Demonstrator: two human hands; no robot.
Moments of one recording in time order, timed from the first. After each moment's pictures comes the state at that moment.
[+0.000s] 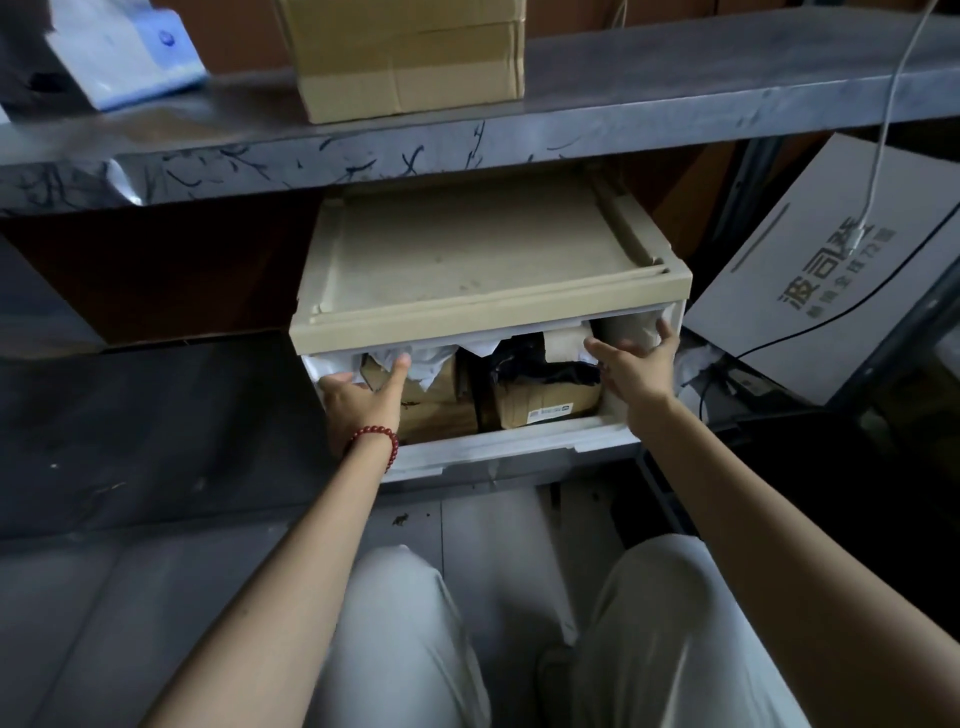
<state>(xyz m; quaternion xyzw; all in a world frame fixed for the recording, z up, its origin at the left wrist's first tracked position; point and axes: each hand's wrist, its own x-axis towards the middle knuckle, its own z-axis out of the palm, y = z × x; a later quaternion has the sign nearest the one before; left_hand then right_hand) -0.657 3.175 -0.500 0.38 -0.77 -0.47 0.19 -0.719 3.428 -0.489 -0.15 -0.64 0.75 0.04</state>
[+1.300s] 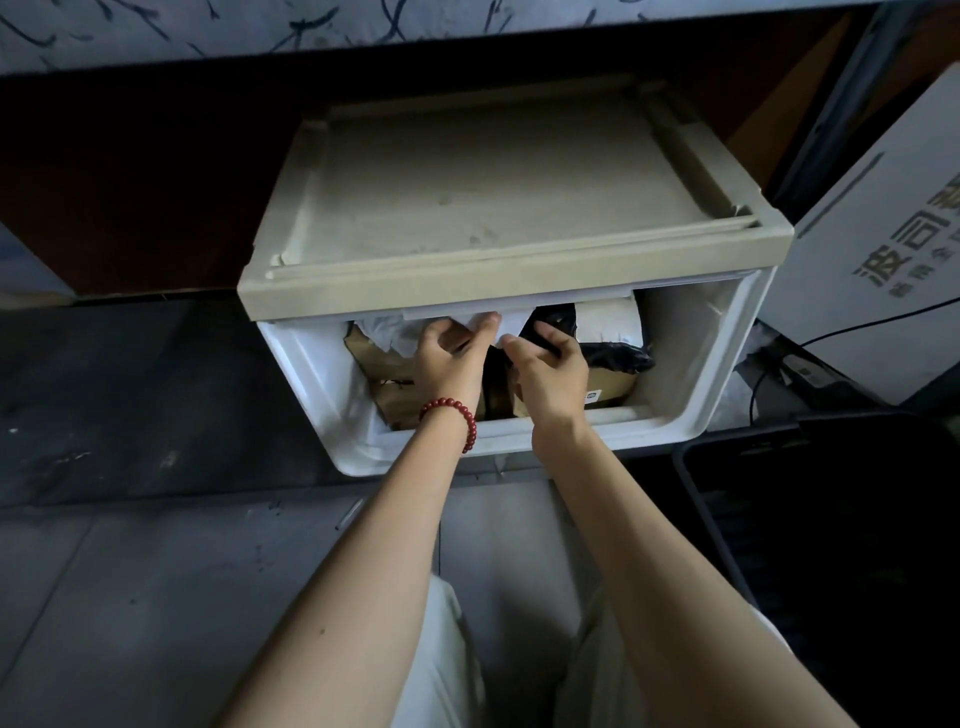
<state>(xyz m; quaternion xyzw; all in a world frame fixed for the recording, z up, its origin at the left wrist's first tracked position) -0.728 3.239 -0.538 0.27 -0.66 -0.68 0.18 -0.726 3.319 -0.542 -0.14 -0.59 0.79 -0.03</state>
